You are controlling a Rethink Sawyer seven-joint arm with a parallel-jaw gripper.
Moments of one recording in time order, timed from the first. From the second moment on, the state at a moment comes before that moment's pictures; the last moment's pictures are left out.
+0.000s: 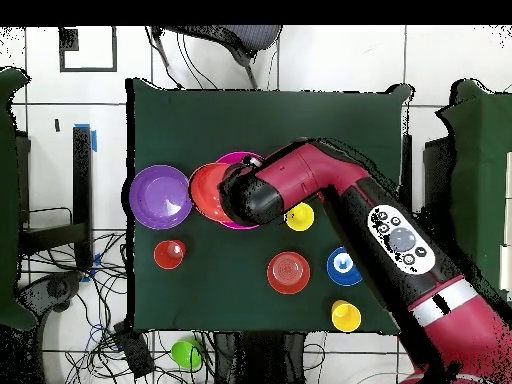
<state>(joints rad) -0.81 -0.61 1.01 1.72 -0.94 0.75 1.47</state>
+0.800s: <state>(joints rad) -0.79 -0.63 0.99 1.72 -0.95 0.75 1.43</state>
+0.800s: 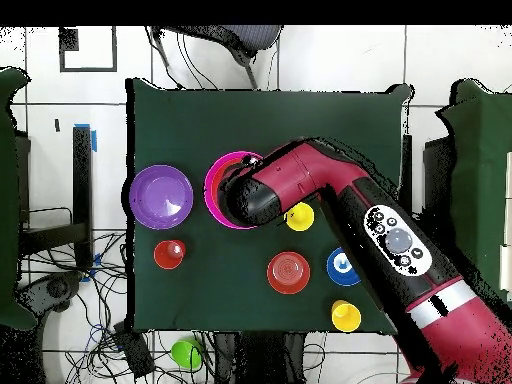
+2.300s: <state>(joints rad) -0.93 -0.66 1.00 1.68 -0.89 0.91 0.99</state>
